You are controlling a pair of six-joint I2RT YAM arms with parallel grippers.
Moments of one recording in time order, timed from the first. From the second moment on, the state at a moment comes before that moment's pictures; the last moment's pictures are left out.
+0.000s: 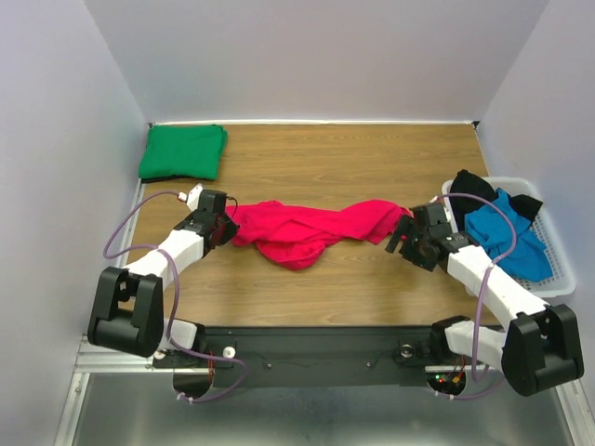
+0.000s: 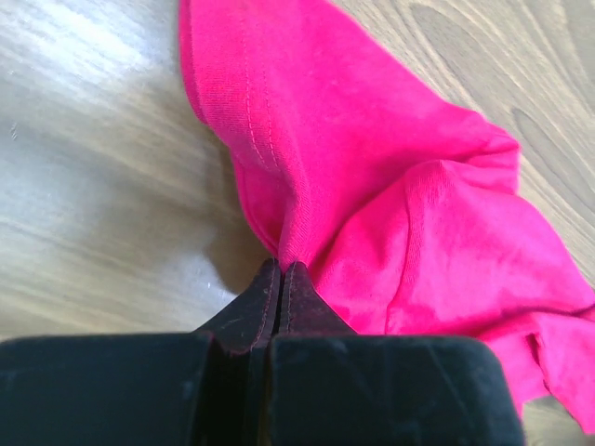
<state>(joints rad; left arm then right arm) -0.25 1.37 0.70 -0.20 -0.17 -0.86 0.26 1.10 0.65 -0.56 0.17 0.69</state>
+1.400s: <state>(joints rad) -0.25 1.29 0.66 -0.22 -0.18 -0.86 0.26 1.58 0.78 -0.10 0.03 0.71</state>
